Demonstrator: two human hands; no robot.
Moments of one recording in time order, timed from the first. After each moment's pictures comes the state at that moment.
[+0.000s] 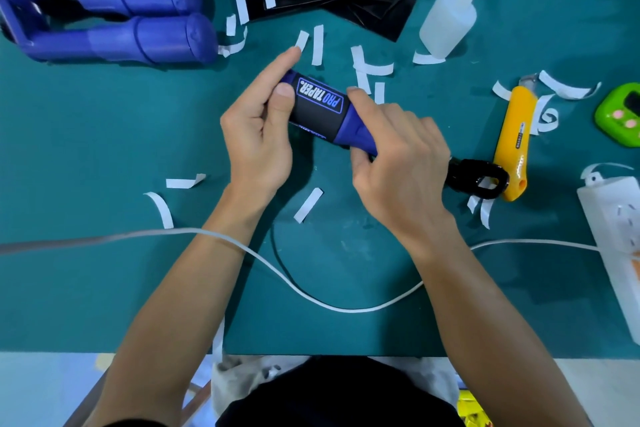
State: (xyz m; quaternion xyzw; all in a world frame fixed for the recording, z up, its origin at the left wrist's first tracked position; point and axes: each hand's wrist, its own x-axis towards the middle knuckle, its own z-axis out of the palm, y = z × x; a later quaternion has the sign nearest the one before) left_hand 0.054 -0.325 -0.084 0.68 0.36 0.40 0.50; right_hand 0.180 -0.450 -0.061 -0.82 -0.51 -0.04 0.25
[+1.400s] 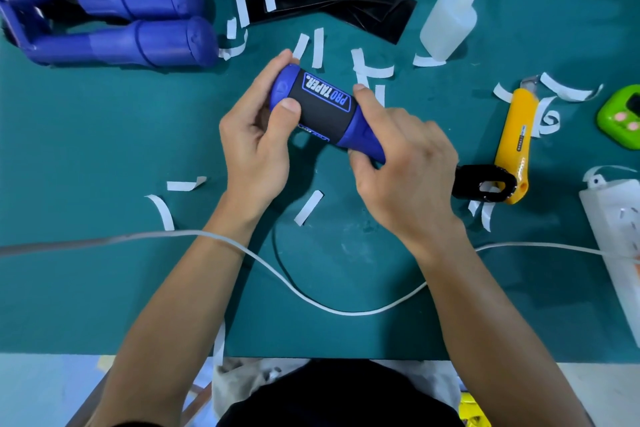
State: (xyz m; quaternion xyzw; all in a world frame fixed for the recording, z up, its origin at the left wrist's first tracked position) left_hand 0.049 -0.329 -0.078 0.65 0.36 0.39 0.54; right_hand 0.183 -0.455 -0.058 -0.81 -0.52 -0.03 0.27
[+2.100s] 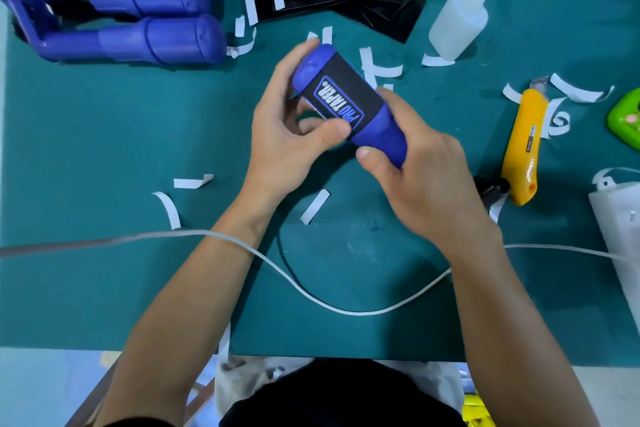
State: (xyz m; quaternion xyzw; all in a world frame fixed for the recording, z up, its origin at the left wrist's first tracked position) left_hand 0.061 -0.329 -0.078 0.62 0.29 0.31 0.66; right_hand 0.195 -0.466 -0.035 -0.81 -0.45 0.25 0.30
